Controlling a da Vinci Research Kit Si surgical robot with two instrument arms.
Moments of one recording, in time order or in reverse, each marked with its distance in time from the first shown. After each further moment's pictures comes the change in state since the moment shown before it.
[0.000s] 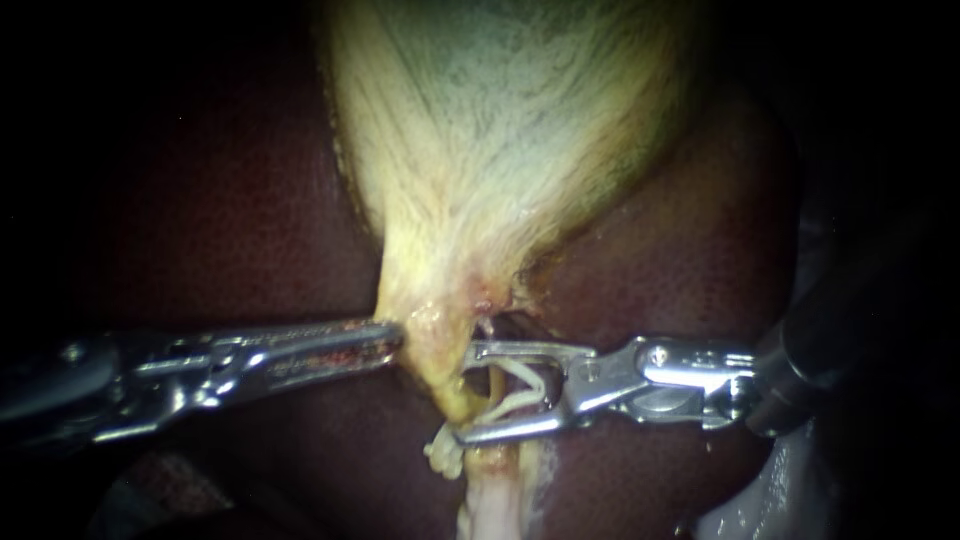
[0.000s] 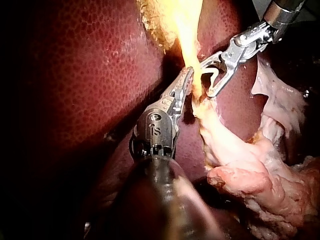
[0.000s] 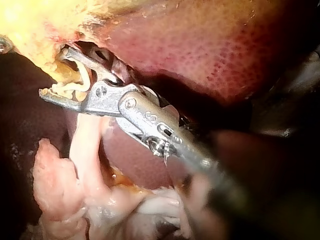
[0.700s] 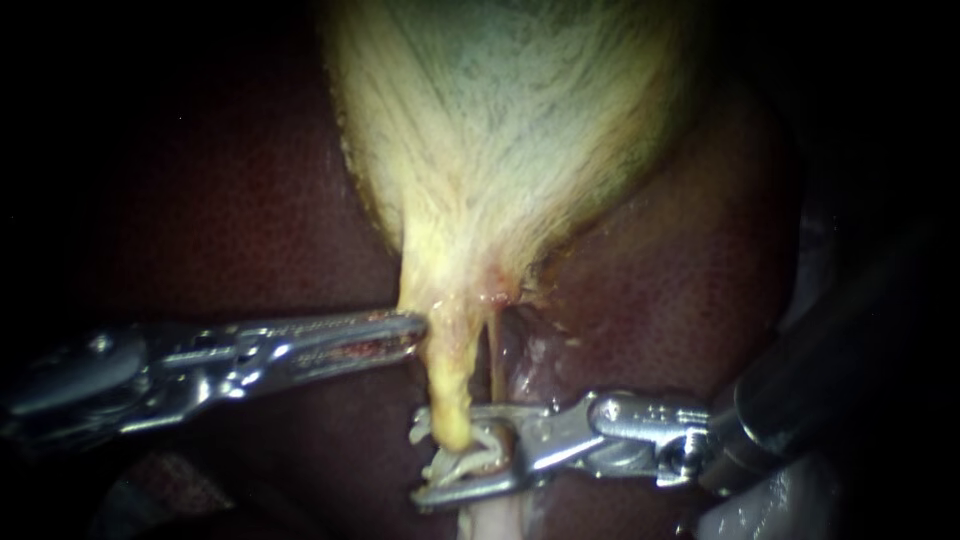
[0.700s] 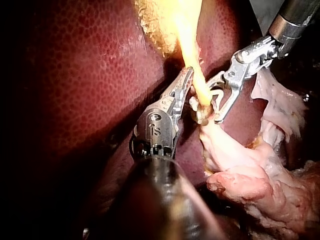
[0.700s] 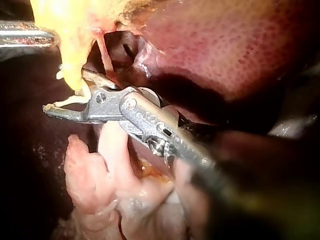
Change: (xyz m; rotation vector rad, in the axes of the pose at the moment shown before) right arm 0.004 -0.003 0.002 0.104 -0.022 0.066; left arm 0.000 0.001 0.002 0.000 0.001 -0.001
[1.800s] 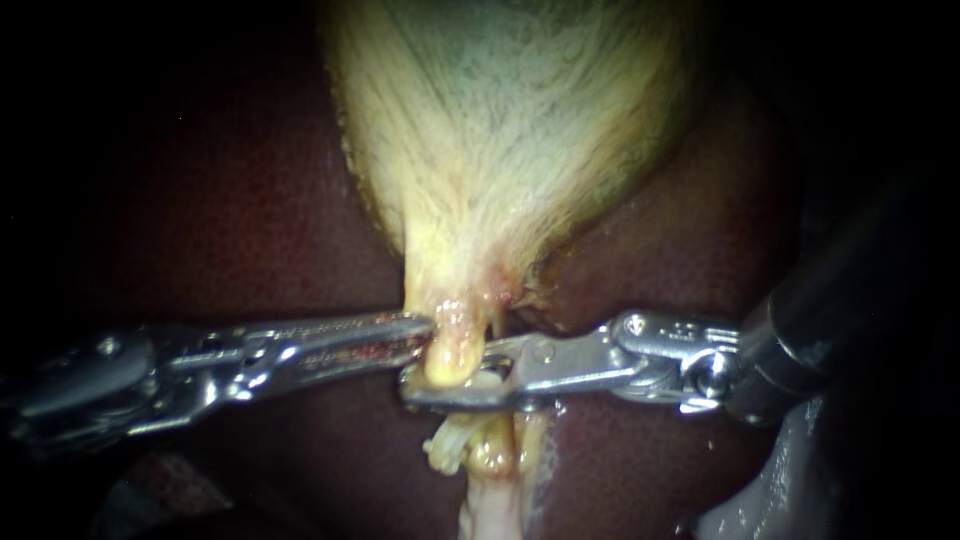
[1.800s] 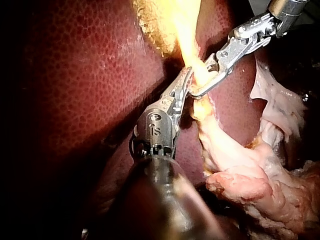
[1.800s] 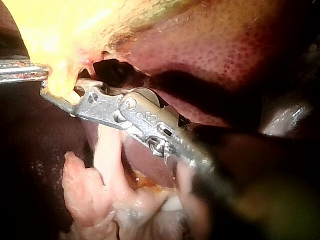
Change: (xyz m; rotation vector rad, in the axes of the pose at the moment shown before) right arm 0.002 0.002 -0.003 -0.045 0.021 -0.011; left arm 0.000 0.000 0.000 -0.001 0.000 0.001
